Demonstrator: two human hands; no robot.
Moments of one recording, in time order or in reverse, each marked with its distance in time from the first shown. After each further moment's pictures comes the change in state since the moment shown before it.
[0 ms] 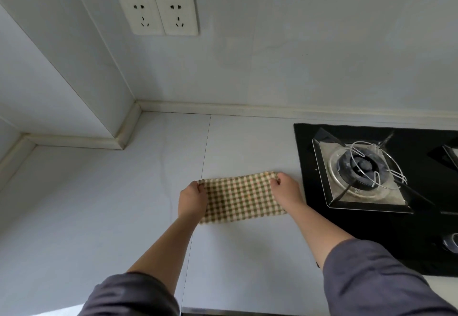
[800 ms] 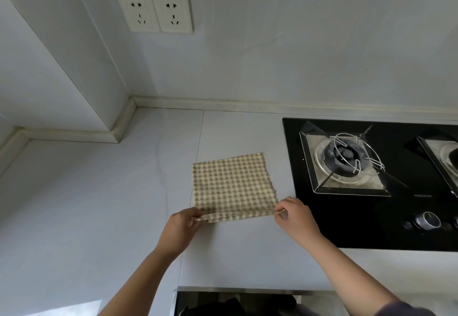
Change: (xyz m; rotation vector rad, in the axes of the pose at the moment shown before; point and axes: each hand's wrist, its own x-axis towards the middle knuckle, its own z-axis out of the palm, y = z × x) left_hand -0.072 -0.075 -0.014 0.015 -0.143 0.495; right_hand -0.084 0.081 -0.014 -0.240 -0.003 -0.386
